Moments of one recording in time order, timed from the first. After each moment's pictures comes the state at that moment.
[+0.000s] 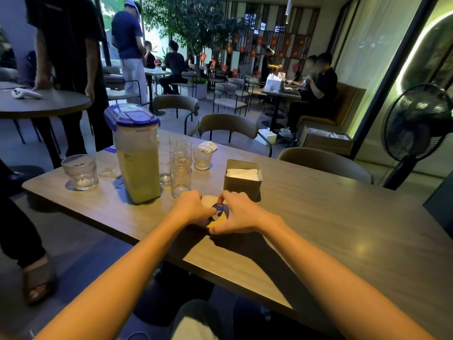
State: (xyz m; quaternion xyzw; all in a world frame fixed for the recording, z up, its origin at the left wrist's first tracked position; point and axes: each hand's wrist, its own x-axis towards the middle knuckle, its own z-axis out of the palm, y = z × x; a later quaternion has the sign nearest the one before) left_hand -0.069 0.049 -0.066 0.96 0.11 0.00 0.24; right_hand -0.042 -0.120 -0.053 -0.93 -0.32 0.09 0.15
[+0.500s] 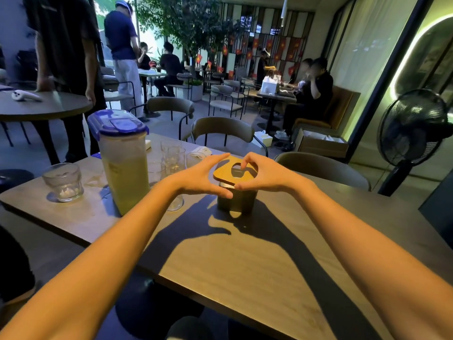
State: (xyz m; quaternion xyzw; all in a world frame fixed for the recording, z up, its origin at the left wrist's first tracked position) left_hand -0.008 0.059 0.006 0.92 -0.17 -0.02 0.36; right_hand 0.044 -0.170 0.032 -0.92 -0.32 0.04 0.24
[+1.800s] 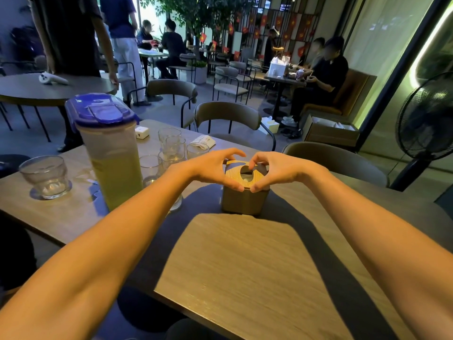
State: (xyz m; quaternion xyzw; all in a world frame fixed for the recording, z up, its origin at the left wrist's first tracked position) left_hand 0.091 0.058 -0.028 0.91 -0.21 -0.06 0.36; right_hand 0.121 -0.176 0.014 -0.92 -0.30 0.16 0.18
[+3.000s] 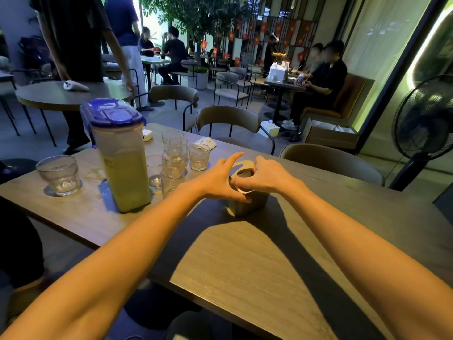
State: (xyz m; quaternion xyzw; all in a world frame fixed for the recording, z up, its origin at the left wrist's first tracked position) left_hand 0.048 0.031 -0.048 0.93 -0.17 0.01 0.31; right_hand 0.065 -0.148 -0.002 -0.98 -0.16 0.00 0.13
